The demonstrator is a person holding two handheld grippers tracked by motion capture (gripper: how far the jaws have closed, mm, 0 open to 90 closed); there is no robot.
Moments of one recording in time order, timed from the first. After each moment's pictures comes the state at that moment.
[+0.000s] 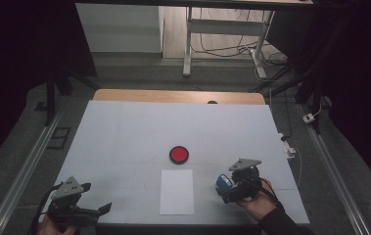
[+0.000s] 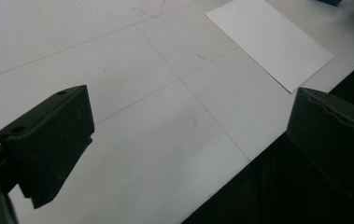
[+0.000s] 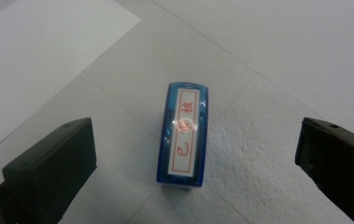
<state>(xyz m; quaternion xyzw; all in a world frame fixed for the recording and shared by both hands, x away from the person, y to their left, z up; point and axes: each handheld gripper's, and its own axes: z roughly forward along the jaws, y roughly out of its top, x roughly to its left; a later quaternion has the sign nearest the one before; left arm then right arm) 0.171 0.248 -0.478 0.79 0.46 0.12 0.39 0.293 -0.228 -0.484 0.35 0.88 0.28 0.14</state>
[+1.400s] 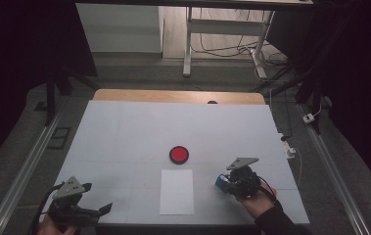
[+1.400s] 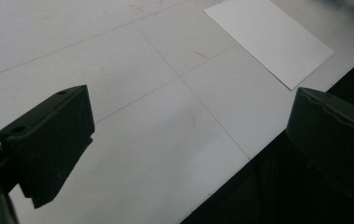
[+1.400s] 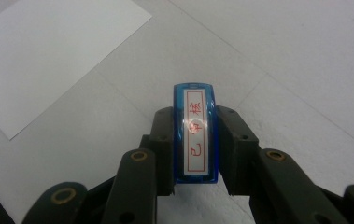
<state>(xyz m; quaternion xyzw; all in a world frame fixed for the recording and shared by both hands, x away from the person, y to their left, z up) 0.172 0.246 -0.478 0.79 0.46 0.12 0.38 0.293 -0.223 -0.475 0.34 0.89 0.27 0.13</state>
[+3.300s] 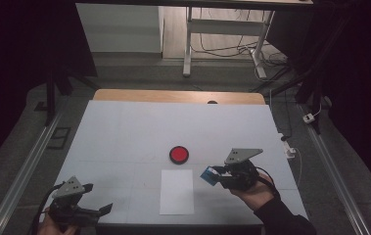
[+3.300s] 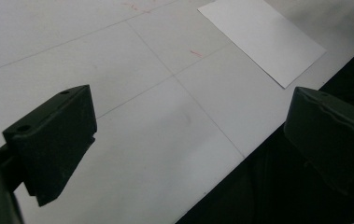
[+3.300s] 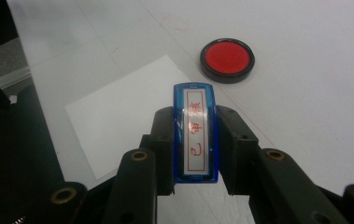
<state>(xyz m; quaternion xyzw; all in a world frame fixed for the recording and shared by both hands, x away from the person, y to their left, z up) 0.173 0.247 -0.478 0.80 0.45 0.10 0.39 0.293 -0.205 -0.428 0.23 0.89 0.39 0.09</state>
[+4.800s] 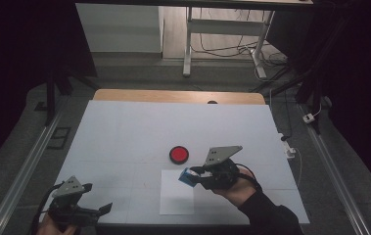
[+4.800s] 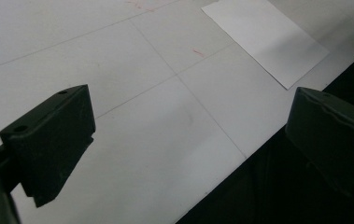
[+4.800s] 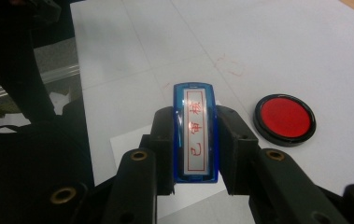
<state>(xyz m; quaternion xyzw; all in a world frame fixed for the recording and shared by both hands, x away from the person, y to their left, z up) 0.174 0.248 -0.478 0.79 0.46 0.10 0.39 0.290 -0.156 -0.419 0.13 0.90 0.42 0.05</state>
